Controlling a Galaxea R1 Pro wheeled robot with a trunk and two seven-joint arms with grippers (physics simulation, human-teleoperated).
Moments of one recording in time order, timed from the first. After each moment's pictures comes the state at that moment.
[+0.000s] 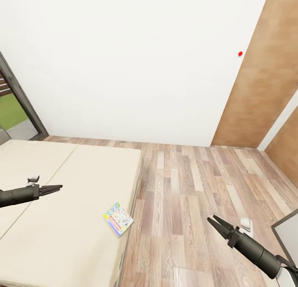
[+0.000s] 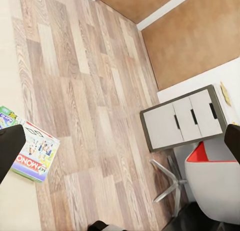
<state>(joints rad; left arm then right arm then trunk) -1.01 0.65 0.00 -0.20 0.14 0.46 -1.50 -0.04 -0.14 -0.37 -1.47 -0.53 0.50 1.01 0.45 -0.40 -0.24</state>
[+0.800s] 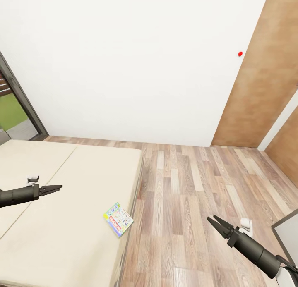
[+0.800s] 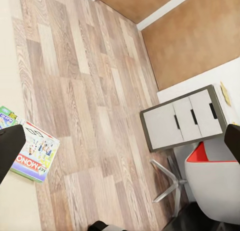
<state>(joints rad) -1.01 0.65 0.00 -0.20 0.14 0.46 -1.50 -0.04 -0.14 -0.37 -1.47 -0.53 0.50 0.99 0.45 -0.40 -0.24</state>
